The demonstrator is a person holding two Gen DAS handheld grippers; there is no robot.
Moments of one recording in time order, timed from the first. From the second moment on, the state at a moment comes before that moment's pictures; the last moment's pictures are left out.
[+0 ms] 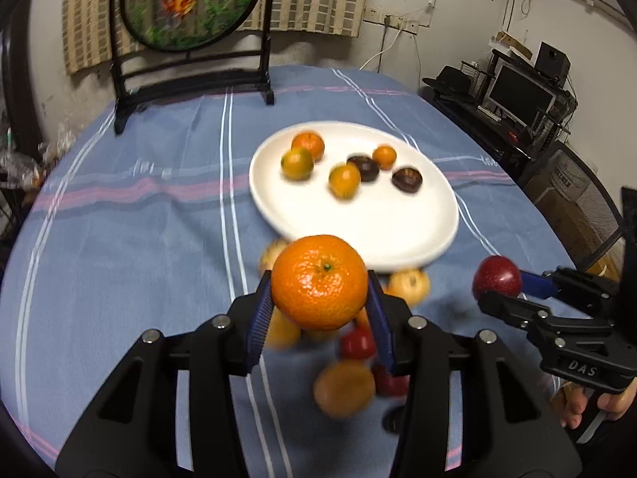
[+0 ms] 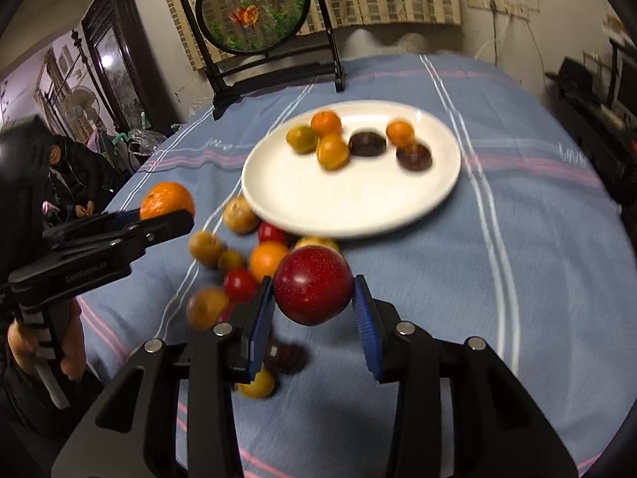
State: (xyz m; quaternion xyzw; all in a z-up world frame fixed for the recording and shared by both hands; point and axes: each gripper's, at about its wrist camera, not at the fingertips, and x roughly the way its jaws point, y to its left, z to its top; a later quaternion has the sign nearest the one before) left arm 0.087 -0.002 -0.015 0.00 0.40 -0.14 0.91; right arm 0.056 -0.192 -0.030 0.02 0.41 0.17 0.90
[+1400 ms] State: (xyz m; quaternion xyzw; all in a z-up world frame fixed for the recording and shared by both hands) left arm 0.083 0.010 -0.010 -0.02 0.38 -0.11 0.92; right arm 0.068 -0.204 -0.034 0.03 0.43 0.16 0.89
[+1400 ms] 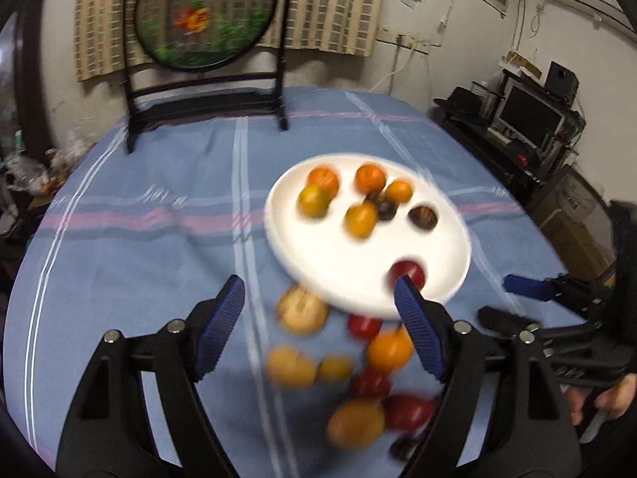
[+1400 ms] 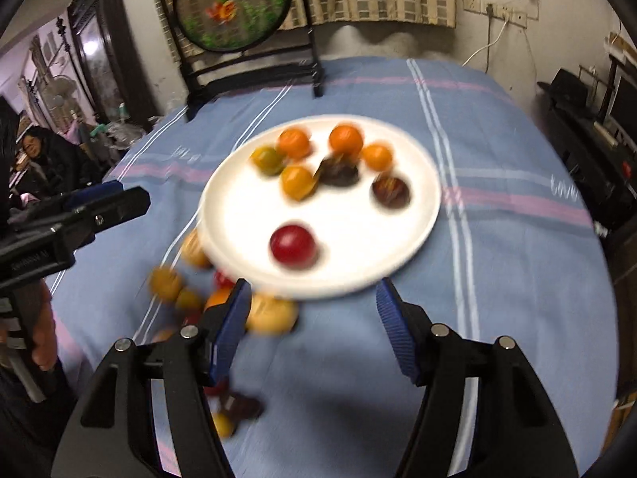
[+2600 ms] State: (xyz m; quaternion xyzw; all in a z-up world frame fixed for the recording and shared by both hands) left arm 0.018 0.001 -0.089 0.01 0.44 -0.12 0.89; right arm -0.011 -0.193 -0.067 0.04 0.44 0.19 0.88
